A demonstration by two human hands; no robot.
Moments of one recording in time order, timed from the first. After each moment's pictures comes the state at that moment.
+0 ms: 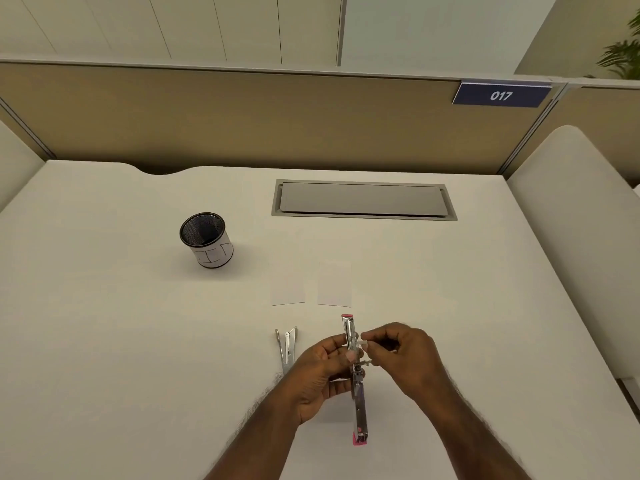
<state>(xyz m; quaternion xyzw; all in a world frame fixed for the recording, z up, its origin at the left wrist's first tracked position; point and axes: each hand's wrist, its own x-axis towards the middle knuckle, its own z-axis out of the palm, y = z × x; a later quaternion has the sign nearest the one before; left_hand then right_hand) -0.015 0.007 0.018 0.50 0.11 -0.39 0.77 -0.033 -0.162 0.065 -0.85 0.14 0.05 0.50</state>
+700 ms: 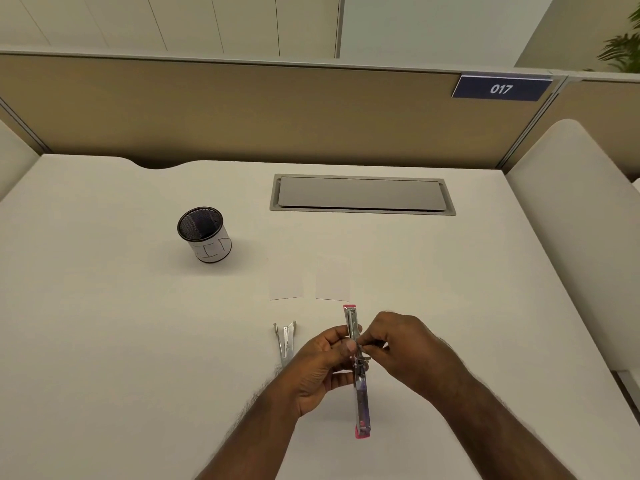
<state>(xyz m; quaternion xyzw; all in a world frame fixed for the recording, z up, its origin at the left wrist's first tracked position) -0.014 0.006 0.024 0.48 0.07 -0.40 0.78 -0.025 -0.168 0.096 -0.96 -0.09 0.12 0.26</state>
